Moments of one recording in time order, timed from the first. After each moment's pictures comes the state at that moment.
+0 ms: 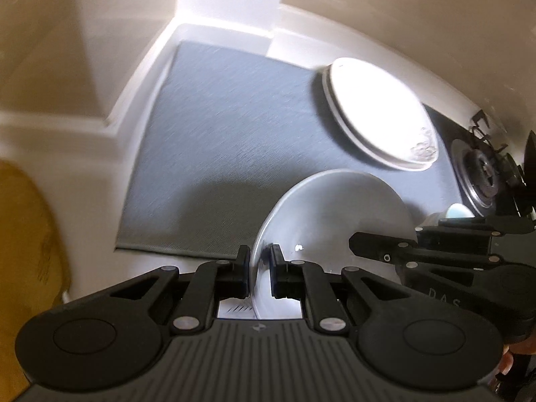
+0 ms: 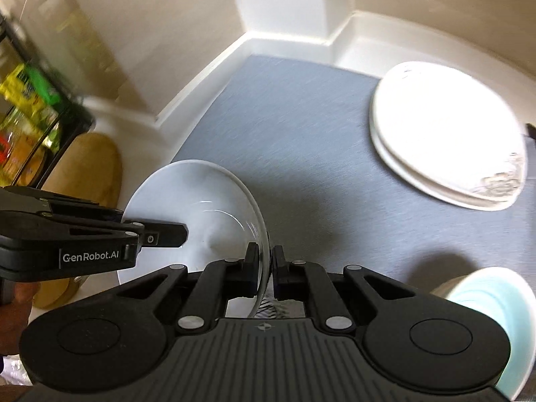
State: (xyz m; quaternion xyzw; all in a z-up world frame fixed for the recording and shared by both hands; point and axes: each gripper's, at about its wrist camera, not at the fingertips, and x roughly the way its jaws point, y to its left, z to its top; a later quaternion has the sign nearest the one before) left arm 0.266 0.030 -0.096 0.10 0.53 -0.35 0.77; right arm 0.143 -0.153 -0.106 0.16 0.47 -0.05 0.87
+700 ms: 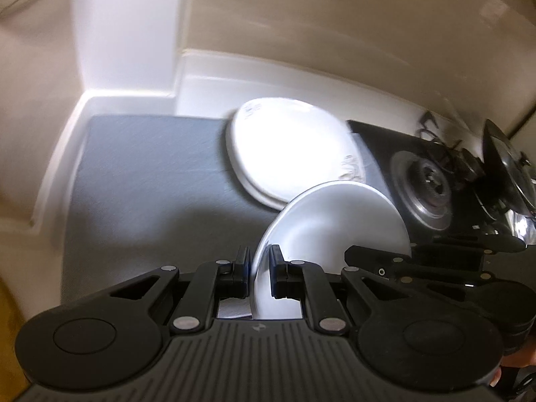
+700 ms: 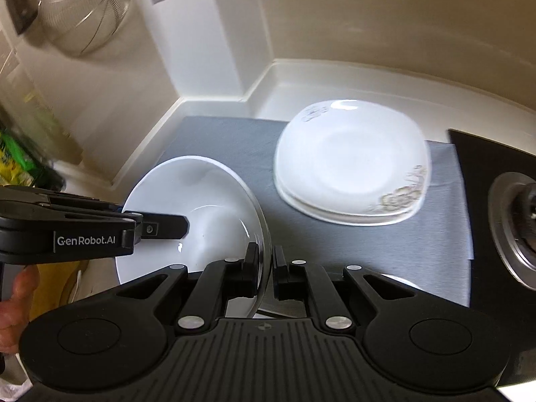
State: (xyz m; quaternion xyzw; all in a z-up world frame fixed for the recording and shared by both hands) left arm 0.238 -0.052 -0.042 0.12 0.48 -0.43 0.76; right arm 0.091 -0.215 -0.064 0.19 0.41 -0.13 0.88
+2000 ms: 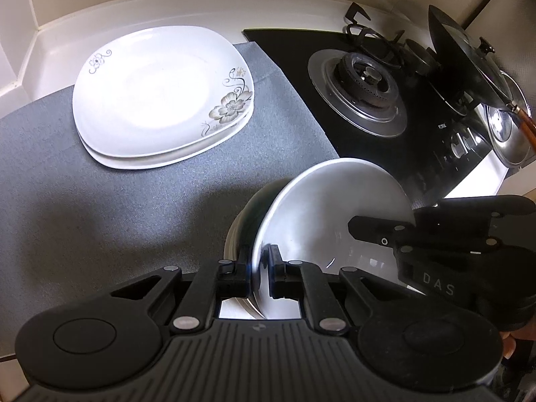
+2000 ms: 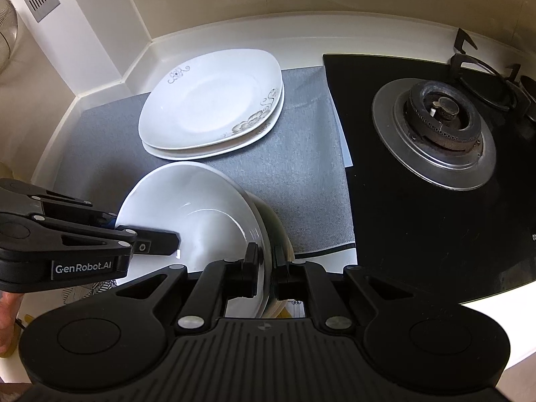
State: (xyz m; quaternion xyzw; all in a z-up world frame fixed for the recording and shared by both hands) left arm 0.160 -0.156 -0.102 0.24 0.51 -0.52 0.64; right arm 0.004 -0.272 -0.107 0.26 0.45 -0.25 0.82
